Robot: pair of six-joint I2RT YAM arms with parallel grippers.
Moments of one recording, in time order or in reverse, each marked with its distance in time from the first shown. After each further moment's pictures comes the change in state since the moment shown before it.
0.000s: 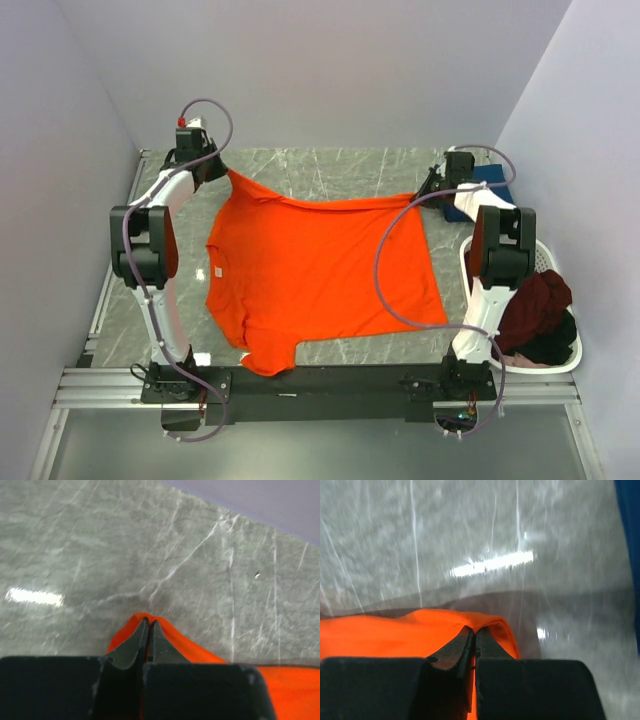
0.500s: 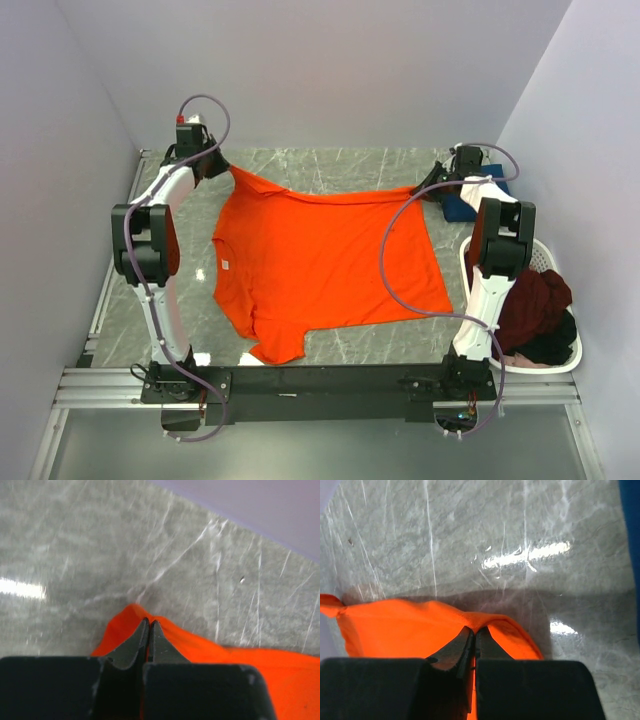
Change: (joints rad) left arm -0.002 0.049 0.093 -0.041 0.028 -0.076; right arm -0.063 0.157 0.189 -0.040 -0.186 0.066
